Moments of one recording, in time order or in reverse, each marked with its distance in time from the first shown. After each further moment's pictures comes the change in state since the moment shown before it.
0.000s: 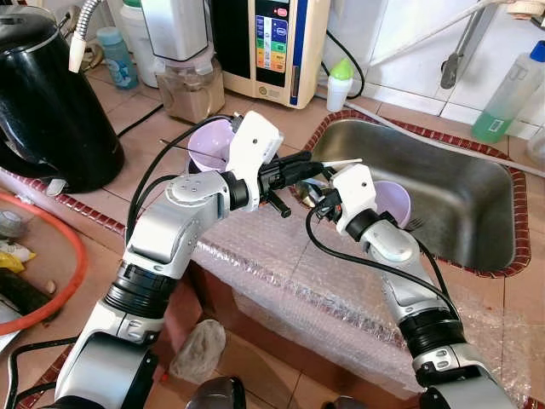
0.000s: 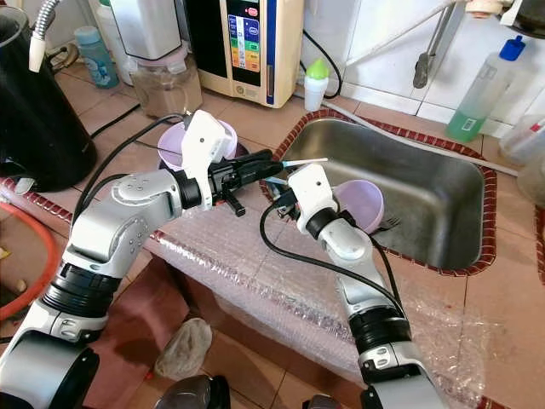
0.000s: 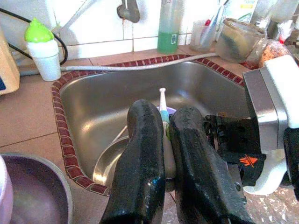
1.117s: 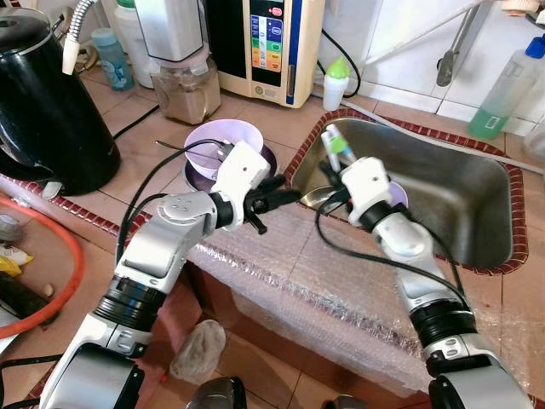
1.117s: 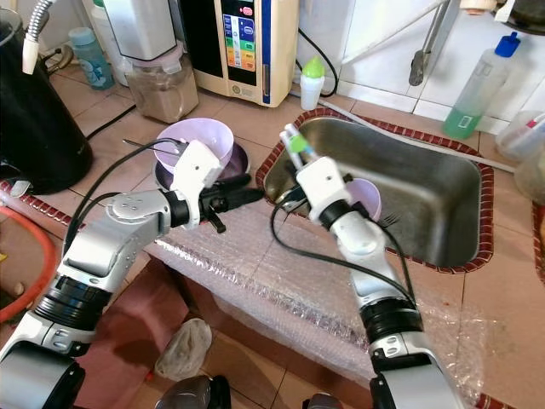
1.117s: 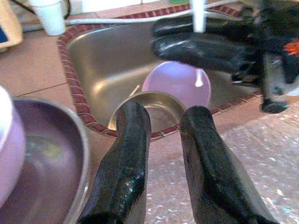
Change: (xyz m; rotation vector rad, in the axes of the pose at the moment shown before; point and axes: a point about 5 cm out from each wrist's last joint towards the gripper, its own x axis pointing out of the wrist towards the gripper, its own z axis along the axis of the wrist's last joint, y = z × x) left arm -0.014 0.009 -0.039 0.046 0.149 0.029; right arm -0.002 -0.020 0.002 -0.138 -0.028 -0.049
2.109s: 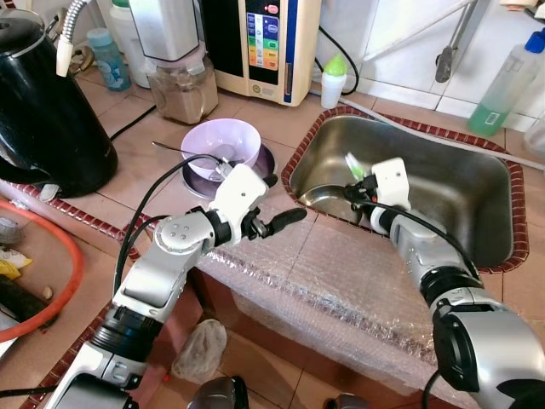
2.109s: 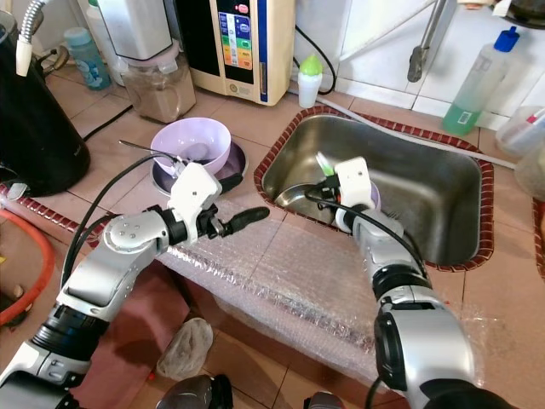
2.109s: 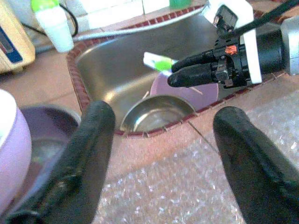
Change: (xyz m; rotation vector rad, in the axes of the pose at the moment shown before) left arm -0.010 -0.013 -0.021 0.120 -0.068 0.058; right arm -0.004 -0.037 -0.062 0.373 0.428 -0.140
